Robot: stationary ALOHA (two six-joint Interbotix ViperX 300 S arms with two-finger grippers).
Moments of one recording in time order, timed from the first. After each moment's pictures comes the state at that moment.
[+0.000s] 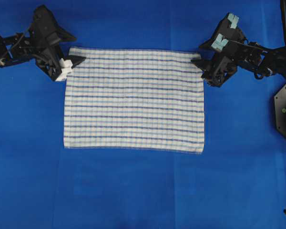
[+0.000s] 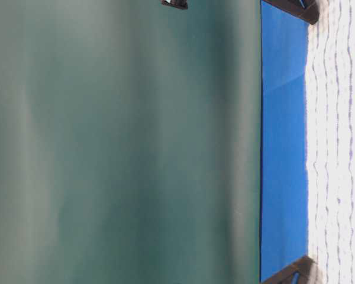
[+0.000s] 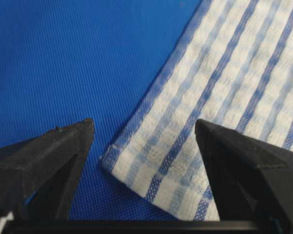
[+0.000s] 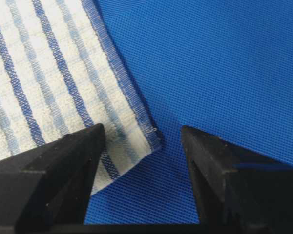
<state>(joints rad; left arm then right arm) 0.47 0.06 1.08 -0.04 -0.47 0.02 -0.46 0.01 1.11 0.19 -0.42 0.01</state>
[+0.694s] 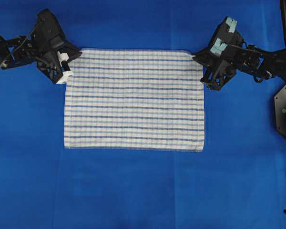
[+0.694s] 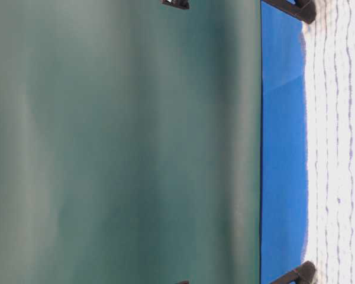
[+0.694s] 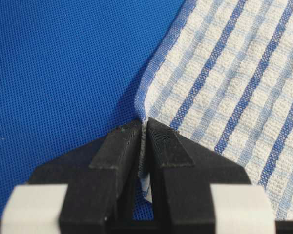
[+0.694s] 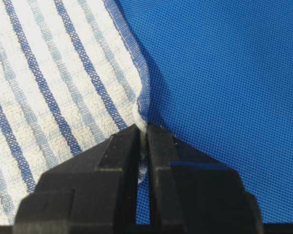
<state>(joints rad) 0.46 0.08 1.08 -0.04 -0.44 0.02 -0.43 0.01 1.11 0.19 -0.42 0.00</state>
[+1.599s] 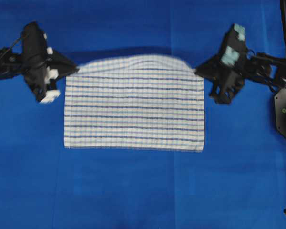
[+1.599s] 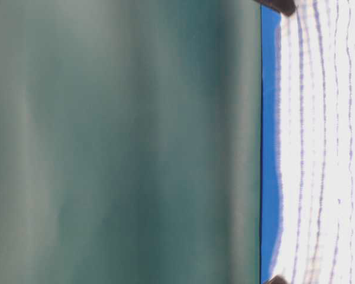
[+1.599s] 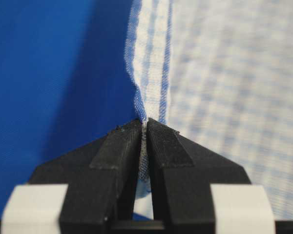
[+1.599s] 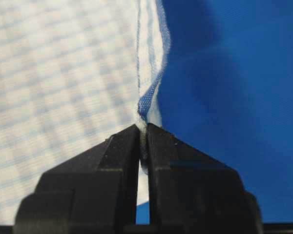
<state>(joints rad) 0.24 -0.27 1.16 -0.04 -0.32 0.01 -0.24 -0.29 1.14 0.25 -0.20 0.05</state>
